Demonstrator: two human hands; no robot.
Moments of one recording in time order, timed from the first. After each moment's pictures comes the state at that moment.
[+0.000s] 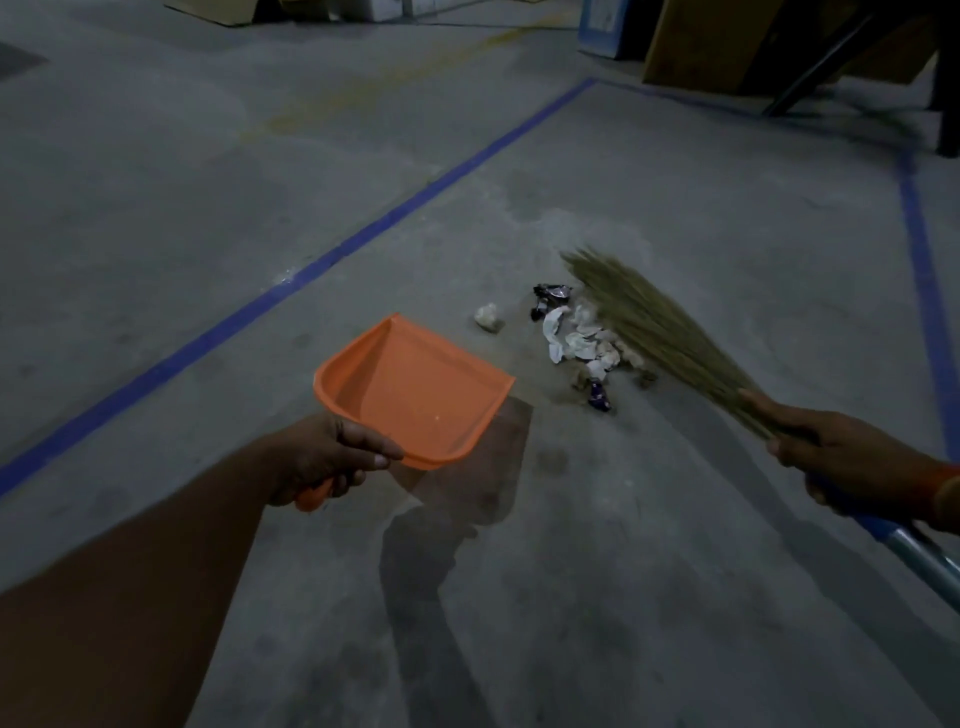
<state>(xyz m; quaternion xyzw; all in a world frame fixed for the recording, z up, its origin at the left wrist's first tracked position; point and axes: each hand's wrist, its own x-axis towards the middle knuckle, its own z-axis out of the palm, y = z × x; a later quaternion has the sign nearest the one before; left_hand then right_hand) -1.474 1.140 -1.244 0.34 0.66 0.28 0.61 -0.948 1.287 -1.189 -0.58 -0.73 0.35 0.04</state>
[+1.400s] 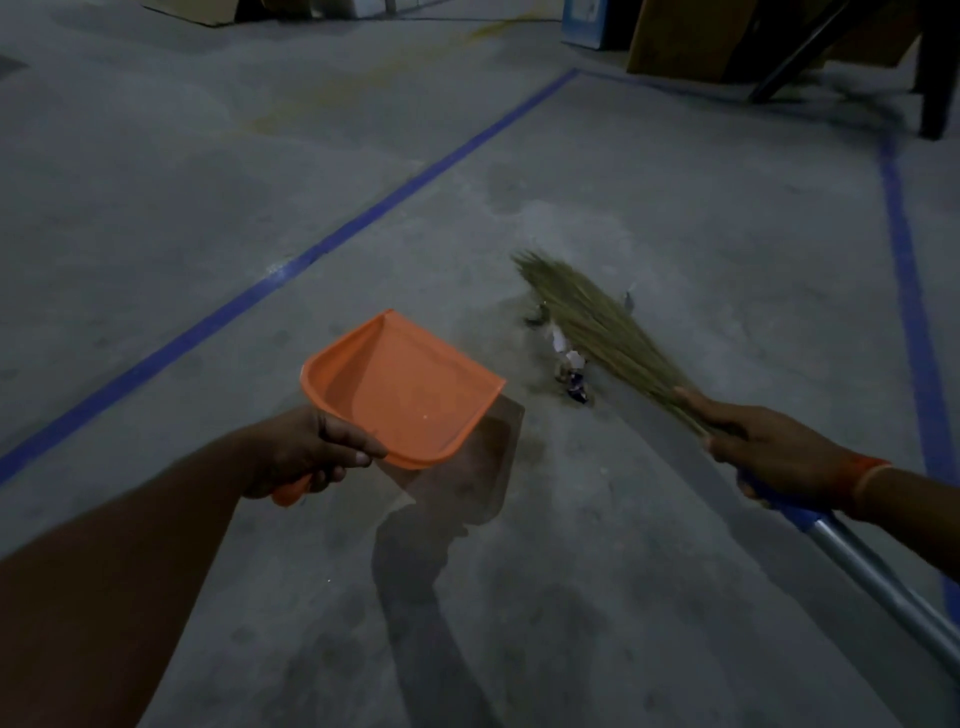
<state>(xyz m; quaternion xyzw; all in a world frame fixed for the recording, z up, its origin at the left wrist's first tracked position) -1.450 1.143 -1.229 0.35 0.69 0.24 0.59 -0.966 1.276 -1.205 -0.54 -0.75 0.39 0.03</state>
